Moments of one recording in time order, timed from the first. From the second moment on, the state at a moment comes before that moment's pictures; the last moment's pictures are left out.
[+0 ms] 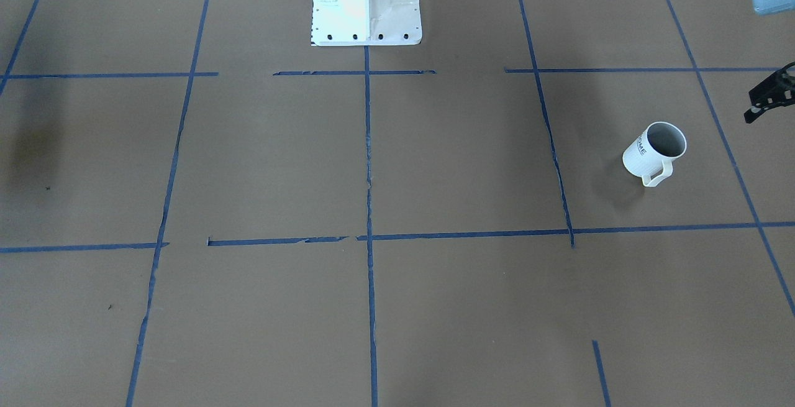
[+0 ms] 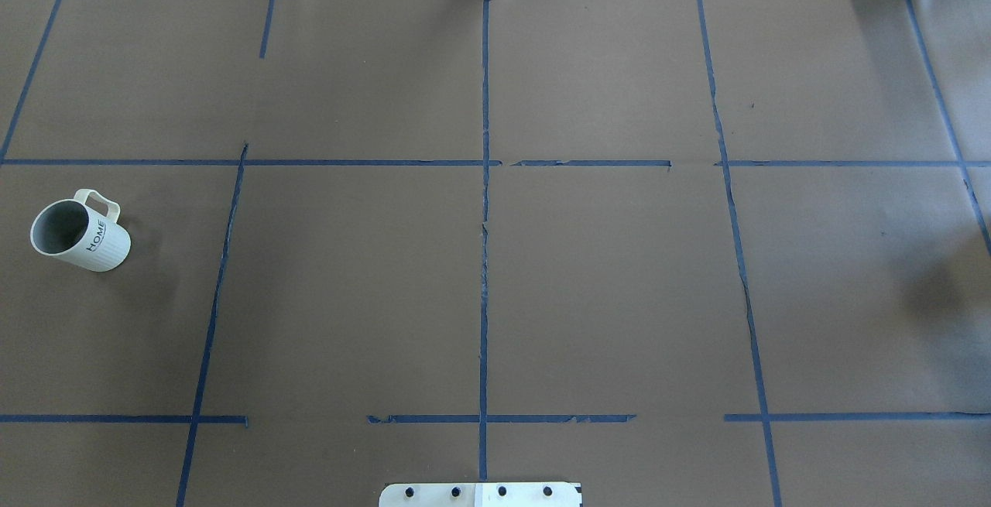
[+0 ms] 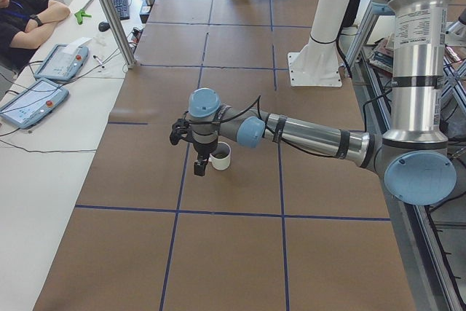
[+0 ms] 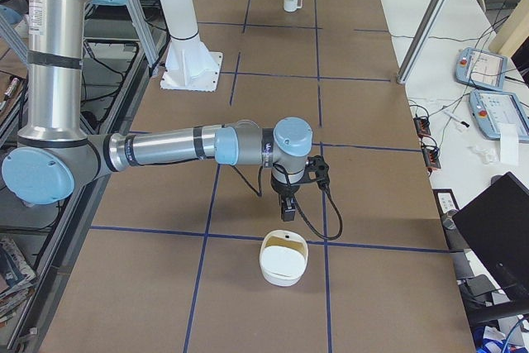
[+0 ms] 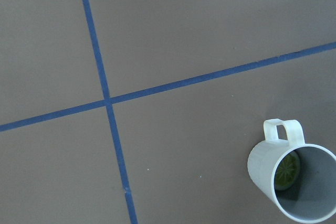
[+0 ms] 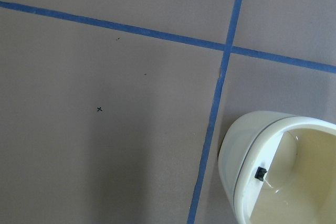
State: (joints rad) left arm -1.28 -1.50 -1.82 -1.77 -2.28 -0.28; right arm 1.51 -1.68 1.84 -1.70 2.33 -0.13
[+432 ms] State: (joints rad) left arm -1.13 -1.50 -1.74 -1.95 -2.24 -0.51; right arm 1.51 -1.68 1.84 -1.70 2.33 -0.13
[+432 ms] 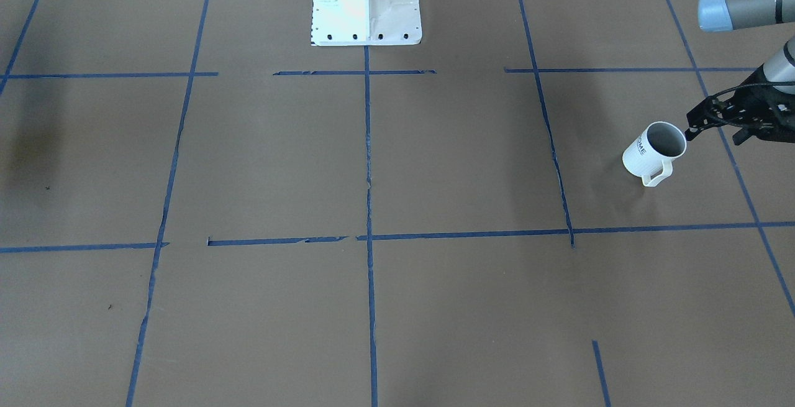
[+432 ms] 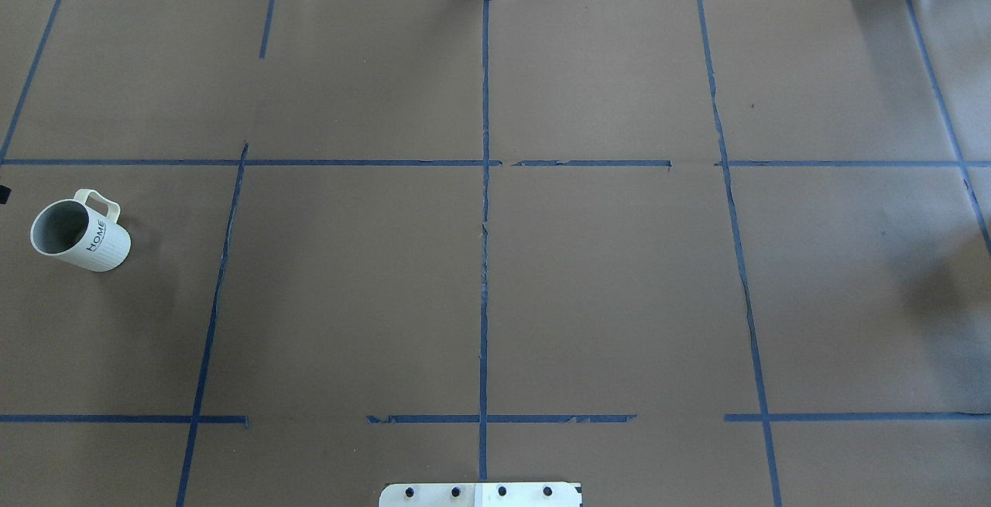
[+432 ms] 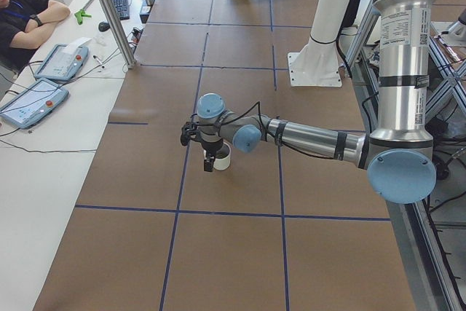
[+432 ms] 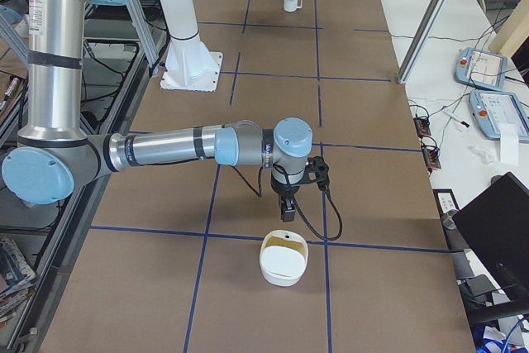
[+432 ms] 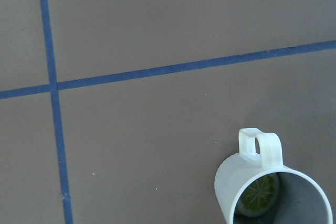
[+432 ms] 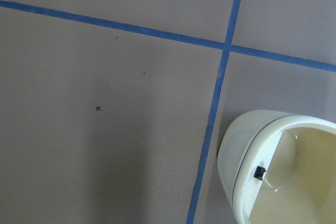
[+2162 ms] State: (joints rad) left arm -1.08 -1.53 -1.79 -1.91 -2.23 -0.60; right arm 1.51 -1.68 1.91 -1.68 2.33 -0.14
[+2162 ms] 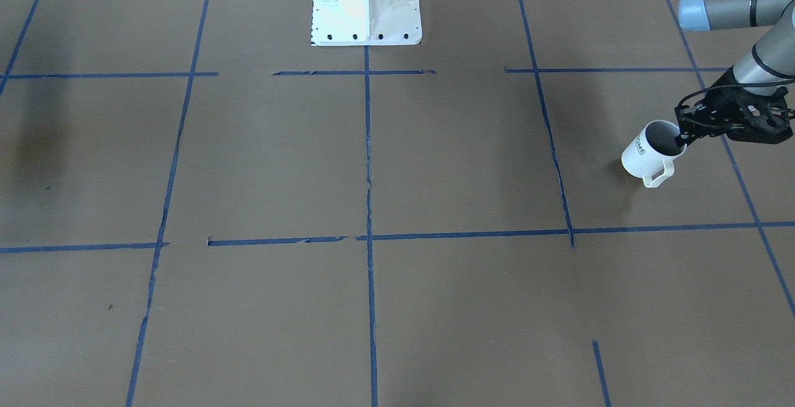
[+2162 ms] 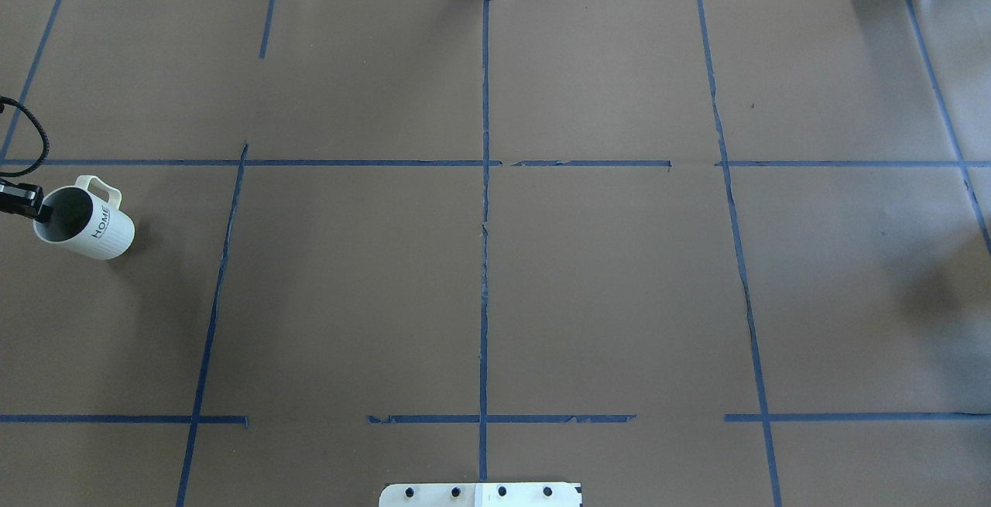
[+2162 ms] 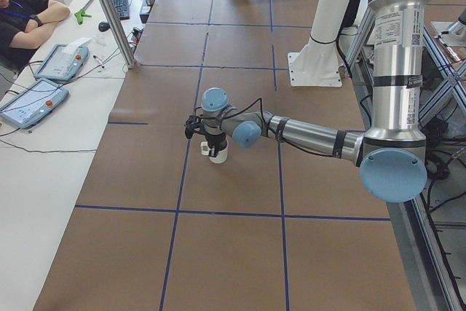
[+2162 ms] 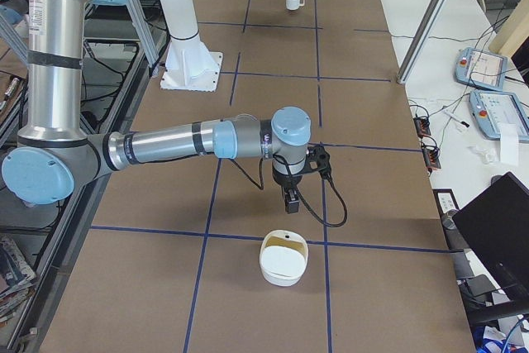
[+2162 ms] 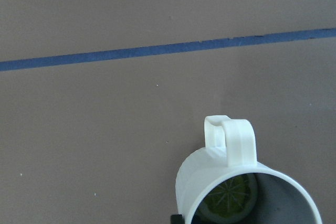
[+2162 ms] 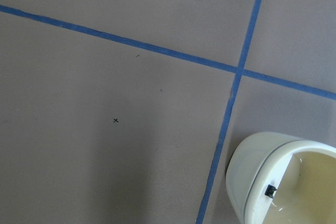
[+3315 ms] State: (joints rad) left arm -0.86 -2.04 -1.76 -1.59 -2.24 -1.13; right arm 1.11 -1.35 1.81 -1.31 2.32 0.01
